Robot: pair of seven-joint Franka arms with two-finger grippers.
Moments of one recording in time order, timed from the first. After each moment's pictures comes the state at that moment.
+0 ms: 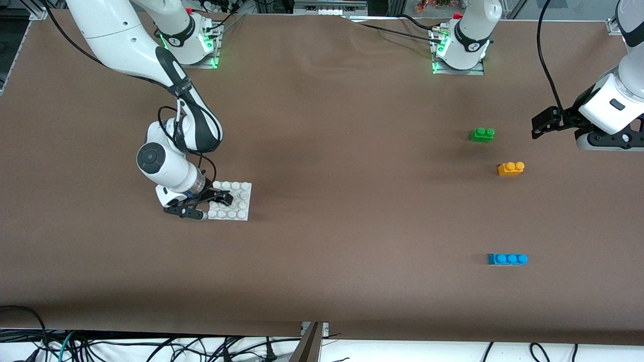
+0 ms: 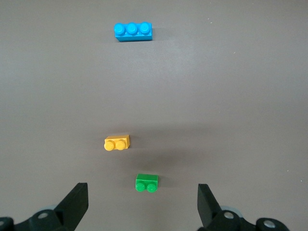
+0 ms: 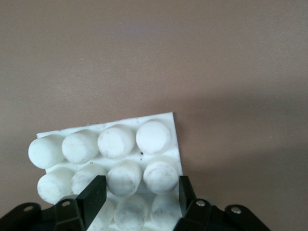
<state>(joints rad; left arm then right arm) 0.01 -0.01 -0.04 -1.74 0.03 1.67 -0.02 0.24 0.58 0.04 -1.93 0.15 2.59 0.36</state>
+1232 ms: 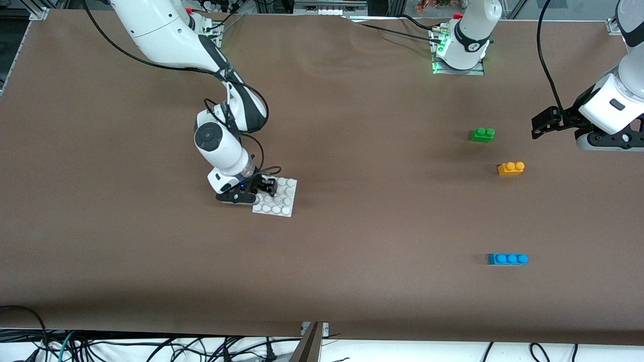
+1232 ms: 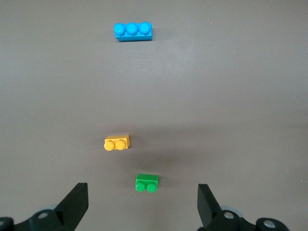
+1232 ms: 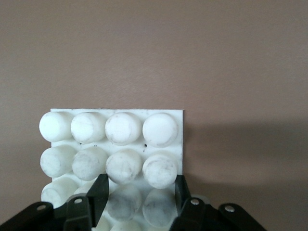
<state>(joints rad) 0.01 -0.01 -0.04 -1.74 0.03 1.67 -0.02 0.43 0.62 0.09 -1.93 0.15 2.75 0.47</state>
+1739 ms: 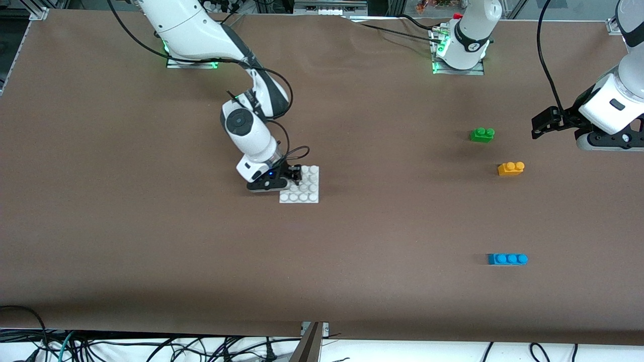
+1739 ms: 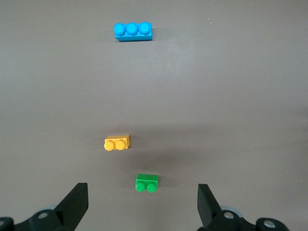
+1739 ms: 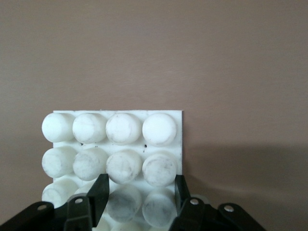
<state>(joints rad) 0.01 -0.01 -0.04 -1.74 0.03 1.67 -0.02 0.58 0.65 0.09 -1.90 0.15 2.82 0.50</state>
